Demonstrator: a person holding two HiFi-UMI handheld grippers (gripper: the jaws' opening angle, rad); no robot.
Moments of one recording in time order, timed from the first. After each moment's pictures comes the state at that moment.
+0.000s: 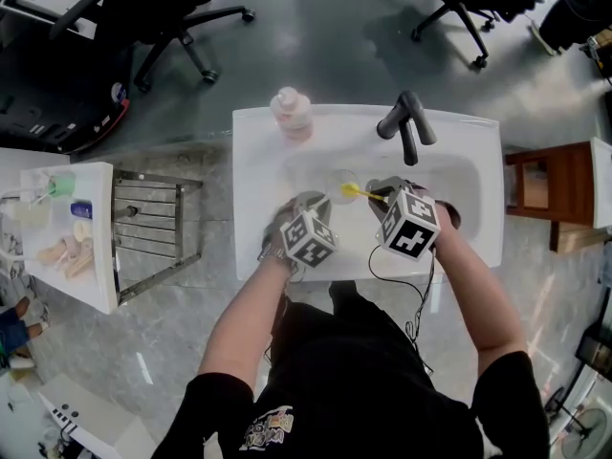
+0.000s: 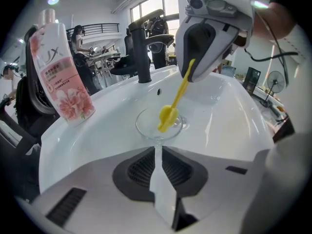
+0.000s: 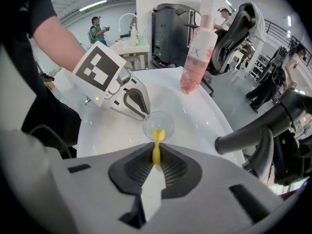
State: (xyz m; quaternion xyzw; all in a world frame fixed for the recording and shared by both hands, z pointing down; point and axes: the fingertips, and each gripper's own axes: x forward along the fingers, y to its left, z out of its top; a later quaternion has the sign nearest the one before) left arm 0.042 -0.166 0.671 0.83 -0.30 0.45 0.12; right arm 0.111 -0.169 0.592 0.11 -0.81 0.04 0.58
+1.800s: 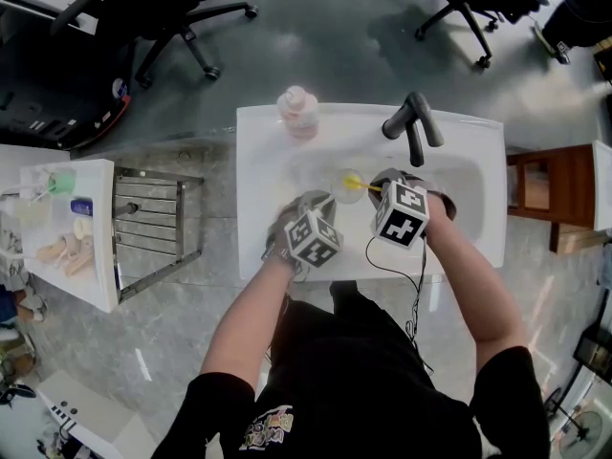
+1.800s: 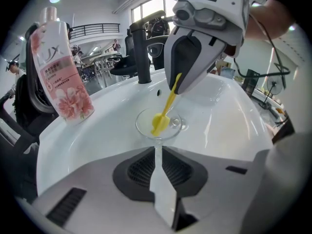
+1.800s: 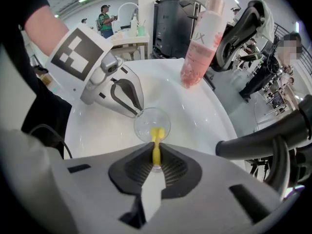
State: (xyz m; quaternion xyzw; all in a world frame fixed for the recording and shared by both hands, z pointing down) left arm 0.043 -0.165 0.669 0.84 -0.30 0.44 0.13; right arm 0.104 -0.184 0.617 0.10 -0.79 0.02 0.61
